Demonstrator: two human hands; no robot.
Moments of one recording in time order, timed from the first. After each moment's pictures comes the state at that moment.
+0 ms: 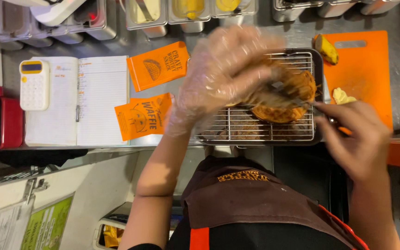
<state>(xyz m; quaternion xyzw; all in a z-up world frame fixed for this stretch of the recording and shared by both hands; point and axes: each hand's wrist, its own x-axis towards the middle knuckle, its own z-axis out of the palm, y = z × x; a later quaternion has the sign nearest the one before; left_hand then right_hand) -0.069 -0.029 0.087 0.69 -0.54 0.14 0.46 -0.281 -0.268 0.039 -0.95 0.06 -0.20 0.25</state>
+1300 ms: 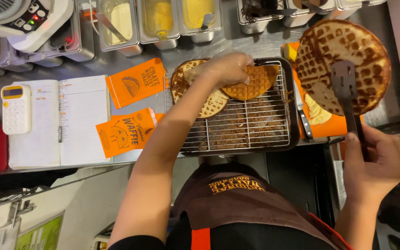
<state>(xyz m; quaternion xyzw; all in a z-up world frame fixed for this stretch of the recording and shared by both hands) 0.007 -0.181 -0.047 0.83 -0.42 -0.33 0.14 -0.351 -0.311 -0.009 -0.84 0.30 -0.33 0.30</state>
